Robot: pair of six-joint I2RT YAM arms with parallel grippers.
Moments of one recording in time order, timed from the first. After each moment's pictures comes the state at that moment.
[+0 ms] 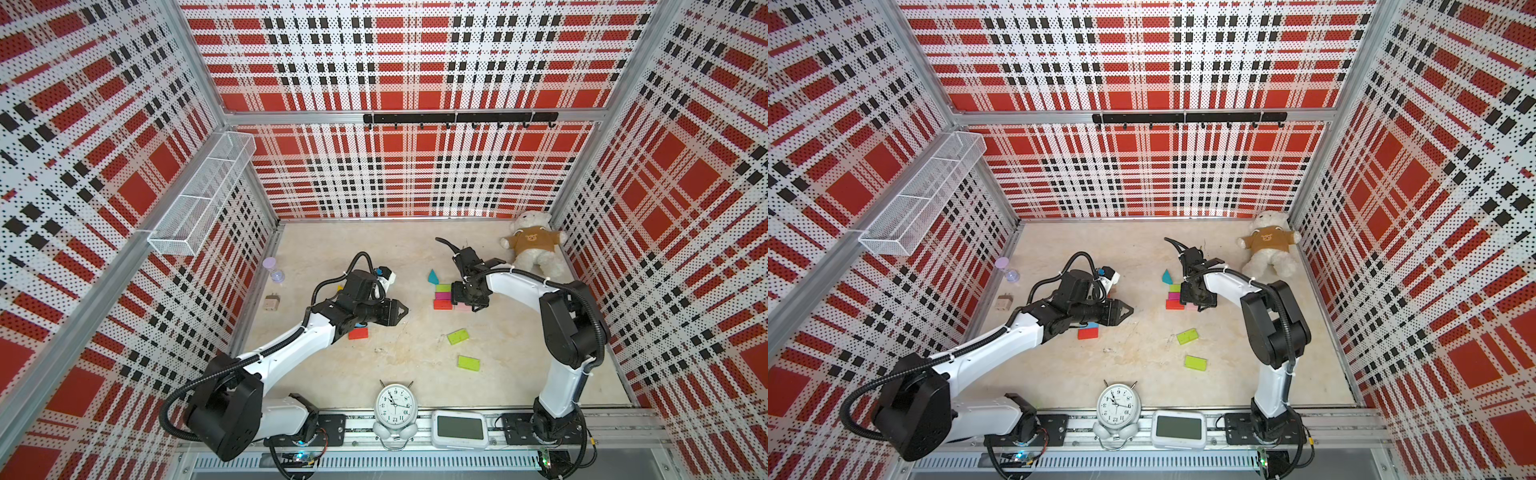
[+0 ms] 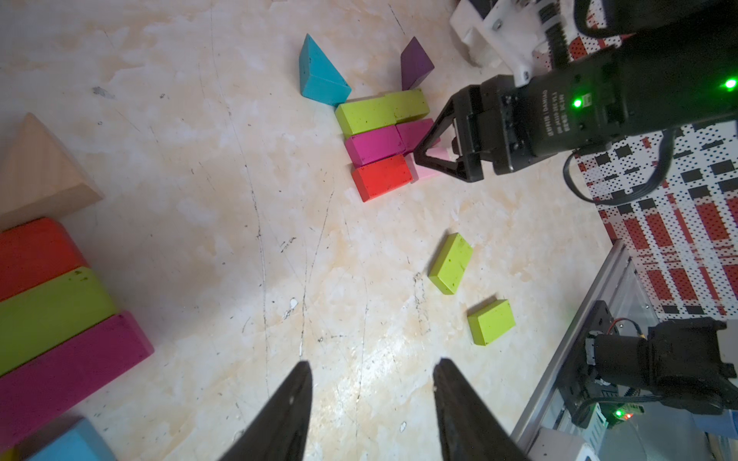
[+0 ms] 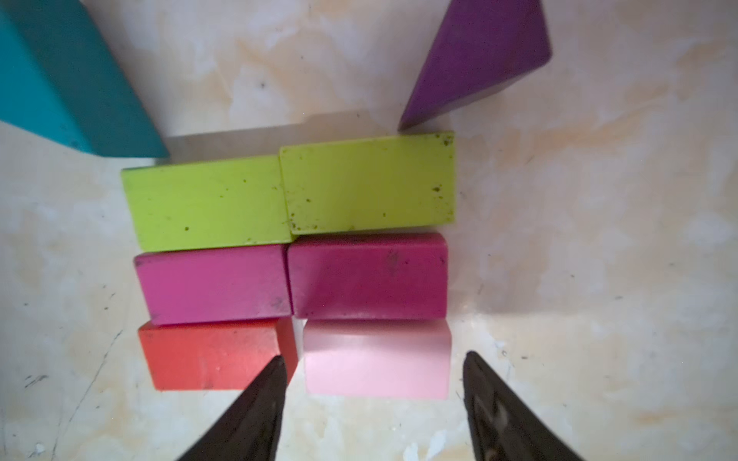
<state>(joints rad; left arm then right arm) -0.55 1.30 0.79 -0.22 0.39 -0.35 0.45 1.83 1.26 -0.72 0.11 0.52</state>
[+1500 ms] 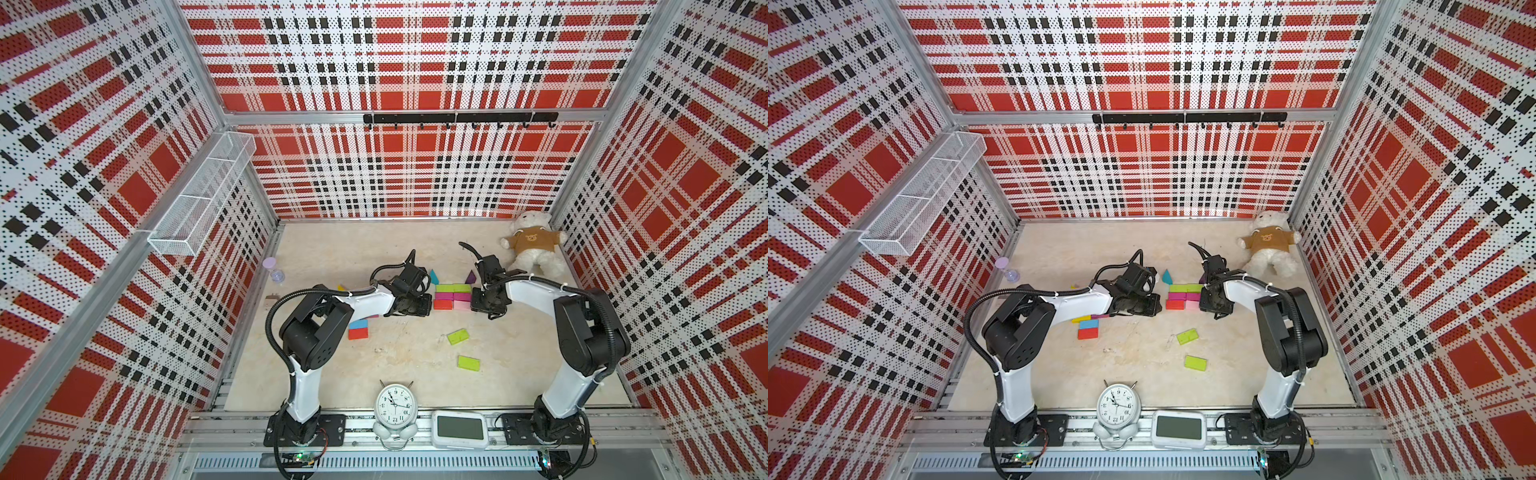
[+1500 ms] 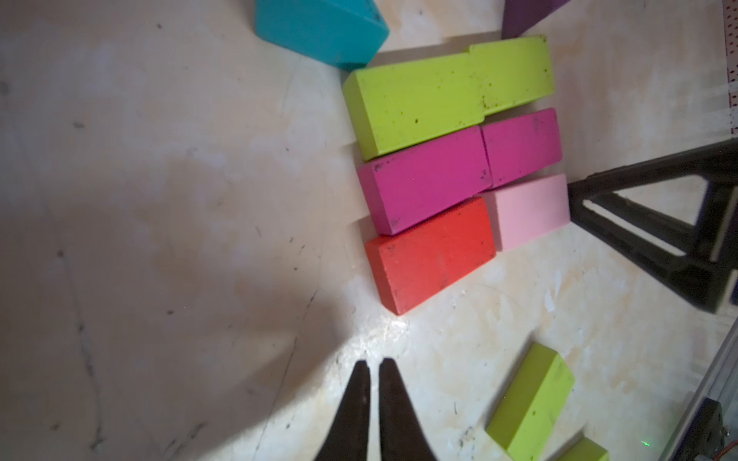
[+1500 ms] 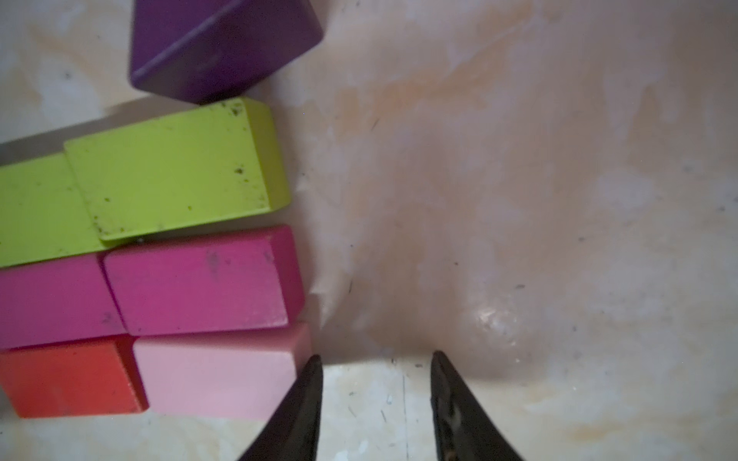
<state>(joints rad) -0.70 1.96 1.22 -0.22 0.25 -0.49 0.31 1.77 1.06 -0.58 0.04 0.49</state>
